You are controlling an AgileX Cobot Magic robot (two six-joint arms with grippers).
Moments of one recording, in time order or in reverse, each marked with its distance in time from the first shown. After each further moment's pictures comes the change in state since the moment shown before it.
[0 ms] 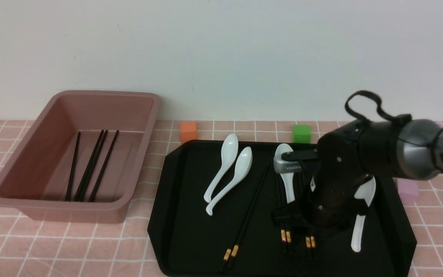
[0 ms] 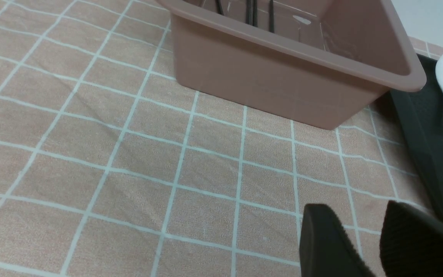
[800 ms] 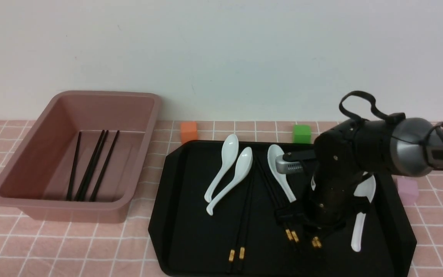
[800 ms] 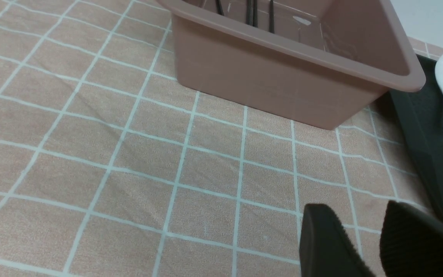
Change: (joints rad) right arm -0.023 0.021 -0.022 -0.043 0.054 0.027; left arm 0.000 0.000 0.000 0.000 0.000 0.000
